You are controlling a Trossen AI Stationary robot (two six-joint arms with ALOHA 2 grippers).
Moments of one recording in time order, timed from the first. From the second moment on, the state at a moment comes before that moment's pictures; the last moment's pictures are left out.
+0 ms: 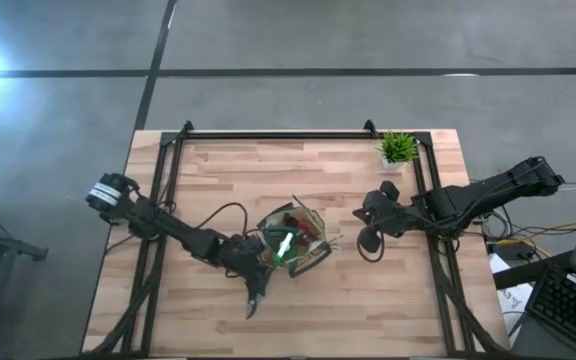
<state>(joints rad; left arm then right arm) -0.40 1.74 0.75 -0.13 -0.17 -1.00 0.29 1.08 0.86 -0.66 0.50 0.63</state>
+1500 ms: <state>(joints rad) -0.37 0.99 0.79 -0.06 -0.42 -0.27 0.29 1.08 0.86 -0.64 0.52 0.63</state>
